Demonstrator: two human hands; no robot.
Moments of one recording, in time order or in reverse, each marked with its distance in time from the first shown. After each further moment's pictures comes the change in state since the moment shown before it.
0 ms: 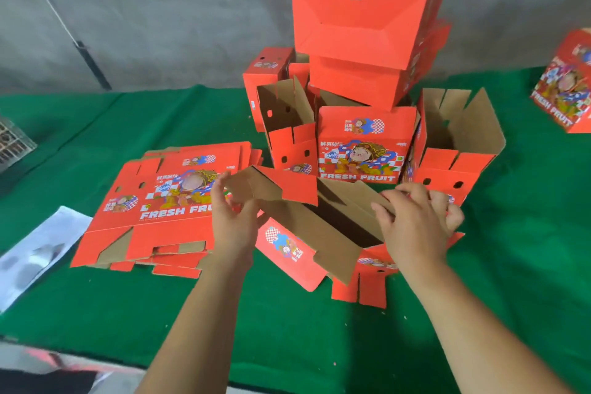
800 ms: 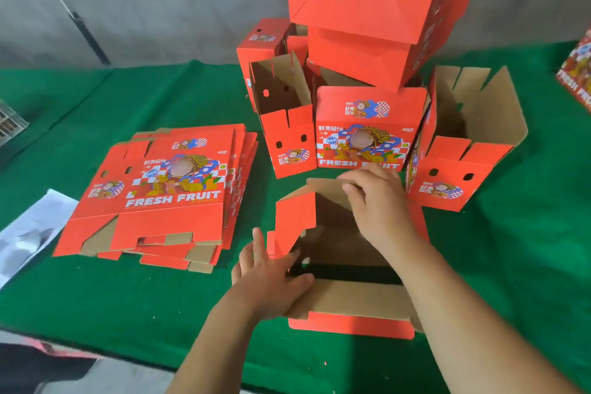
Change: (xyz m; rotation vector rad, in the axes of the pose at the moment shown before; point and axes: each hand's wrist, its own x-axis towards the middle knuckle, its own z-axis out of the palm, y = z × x) left_hand -0.056 -0.048 0.007 1.524 -0.704 -0.213; right_hand 0.040 -0.026 0.022 0.494 -0.308 -0.160
